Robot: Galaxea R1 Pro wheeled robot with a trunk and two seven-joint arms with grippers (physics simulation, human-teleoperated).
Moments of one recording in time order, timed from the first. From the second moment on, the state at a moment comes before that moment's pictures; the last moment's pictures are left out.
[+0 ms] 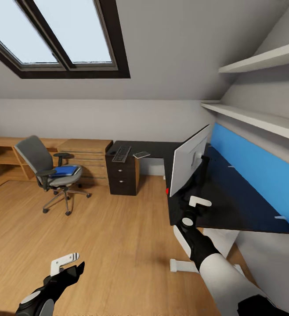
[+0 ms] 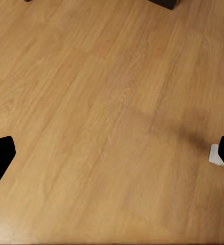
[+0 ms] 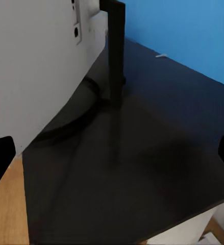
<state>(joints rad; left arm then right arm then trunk) 0.00 0.03 0.08 -1.53 0.33 0.56 0.22 -0.76 0.12 0.22 -0.64 -0.16 -0.13 -0.69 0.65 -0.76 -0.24</state>
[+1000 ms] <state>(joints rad) 0.00 0.03 0.08 -1.55 0.33 0.55 0.21 -0.79 -0.07 0.13 -0.31 -0.31 -0.27 -0.36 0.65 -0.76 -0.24</state>
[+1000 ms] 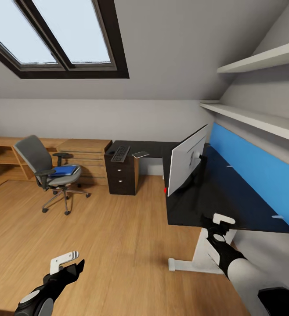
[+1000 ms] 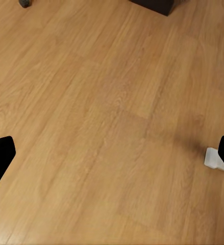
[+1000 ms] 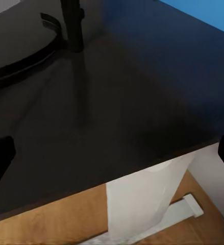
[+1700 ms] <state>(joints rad) 0.00 0.02 0.04 -1.54 0.33 0.55 0.21 -0.85 -0.13 0.12 -0.22 -0.34 -0.28 -0.20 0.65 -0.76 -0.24</state>
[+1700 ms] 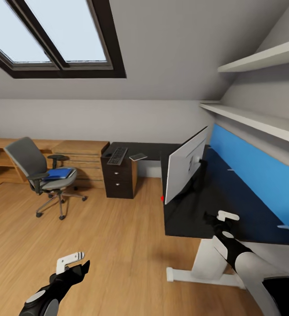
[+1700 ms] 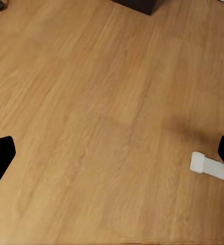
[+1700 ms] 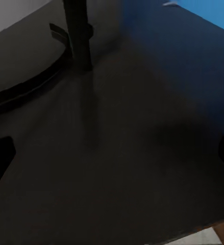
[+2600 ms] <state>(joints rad) 0.00 0.02 0.01 -1.52 0.33 0.55 0.21 -0.85 -0.13 0.19 -0.27 -0.23 -0.36 -0.20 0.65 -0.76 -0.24</state>
